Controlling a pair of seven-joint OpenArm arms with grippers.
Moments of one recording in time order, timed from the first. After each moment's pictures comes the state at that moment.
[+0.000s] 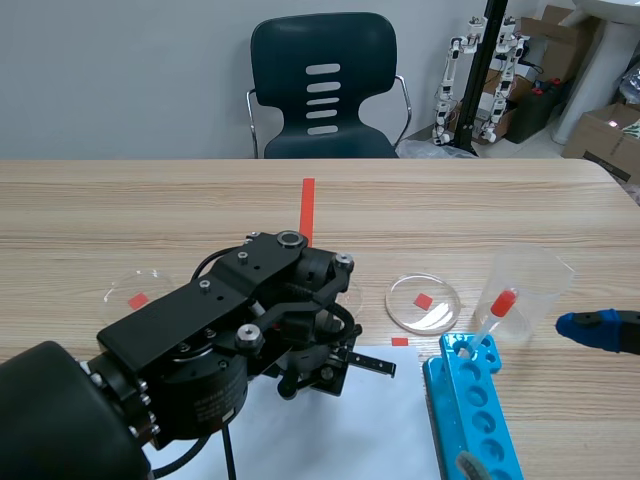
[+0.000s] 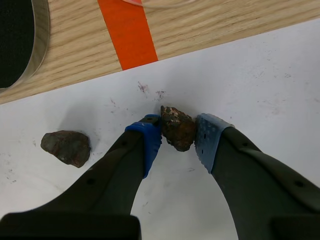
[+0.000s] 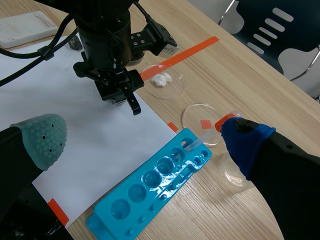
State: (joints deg) left arm -13.1 2.3 39.5 67.7 -8.6 23.0 61.7; right arm -66.1 33.4 7.4 119.3 -7.9 13.4 29.2
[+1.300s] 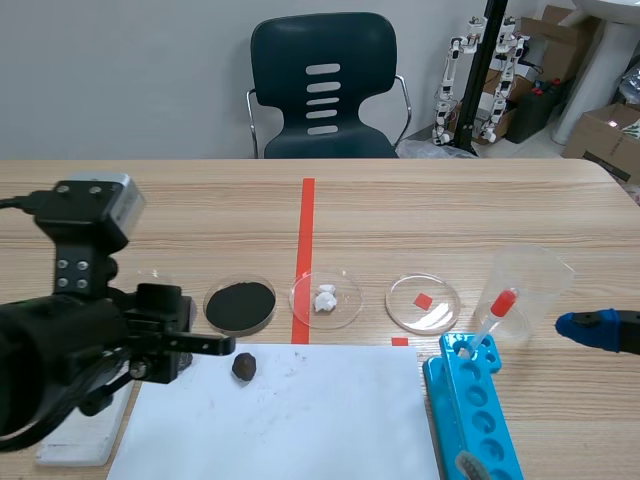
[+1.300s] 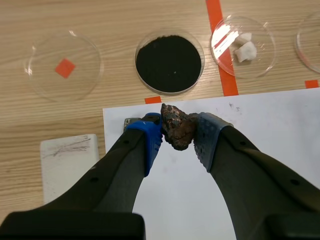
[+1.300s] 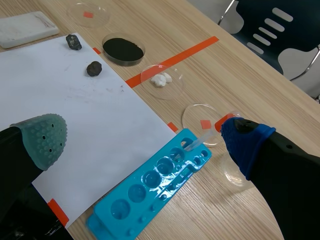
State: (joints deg) left arm 28.3 -20.6 14.4 121.1 -14.5 14.4 33.9; right arm -66.1 33.4 7.4 119.3 -7.9 13.3 29.2
